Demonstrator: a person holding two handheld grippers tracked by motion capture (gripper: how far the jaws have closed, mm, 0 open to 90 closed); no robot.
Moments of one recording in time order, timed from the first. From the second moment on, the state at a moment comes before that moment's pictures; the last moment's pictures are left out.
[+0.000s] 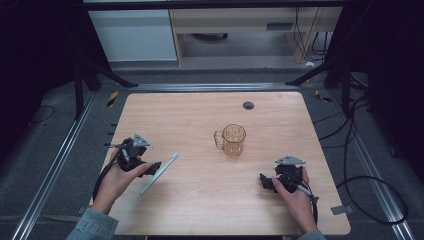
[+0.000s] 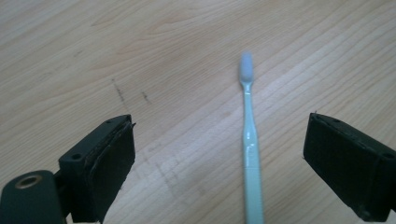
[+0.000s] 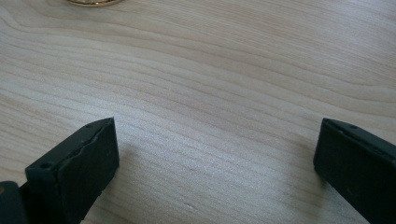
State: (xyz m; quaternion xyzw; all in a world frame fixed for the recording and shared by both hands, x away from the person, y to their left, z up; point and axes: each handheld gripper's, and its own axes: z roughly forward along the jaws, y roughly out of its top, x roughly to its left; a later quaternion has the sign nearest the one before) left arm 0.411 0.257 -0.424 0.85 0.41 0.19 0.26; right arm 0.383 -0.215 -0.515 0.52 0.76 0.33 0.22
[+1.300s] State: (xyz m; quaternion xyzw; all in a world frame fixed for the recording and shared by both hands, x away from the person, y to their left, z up) left arm 0.427 0.221 -0.398 0.91 0.37 0.13 0.16; right arm 0.383 -0.215 -0.515 0.52 0.76 0.33 0.22
